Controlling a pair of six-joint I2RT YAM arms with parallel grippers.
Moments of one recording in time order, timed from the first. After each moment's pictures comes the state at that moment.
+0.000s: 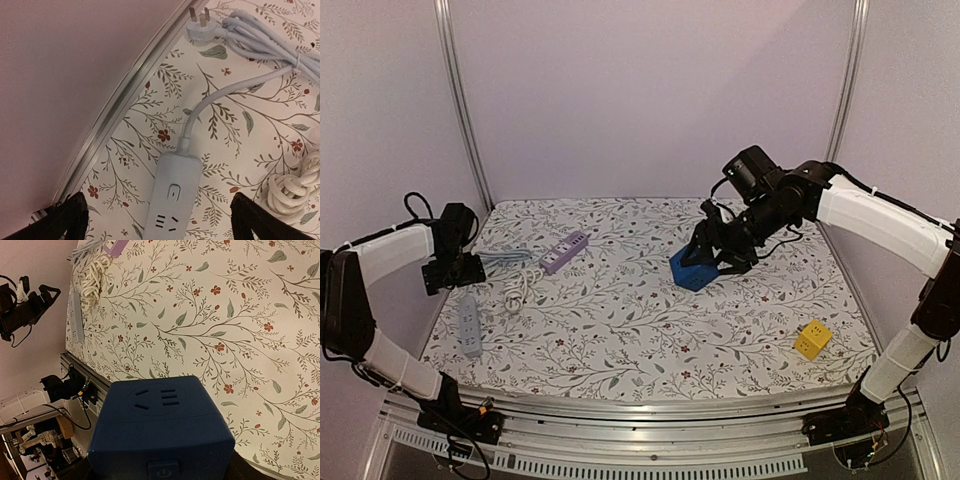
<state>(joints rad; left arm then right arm) -0.04 1.41 0.95 -0.76 -0.48 -0.51 0.75 1.62 1.55 -0.94 -0.40 0.72</state>
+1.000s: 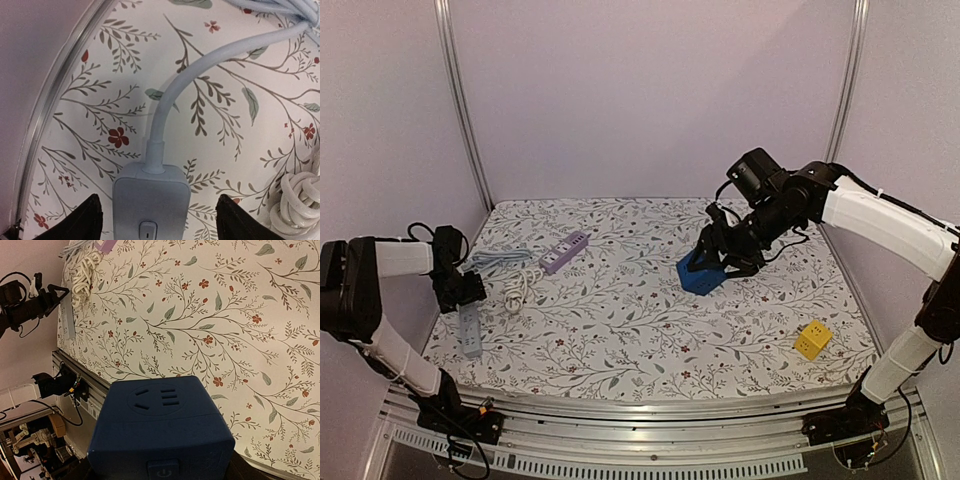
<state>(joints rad) 0.14 1.51 0.77 -0.48 -0.16 -0.37 0.75 1.59 1.53 -0.98 -0.38 0.69</state>
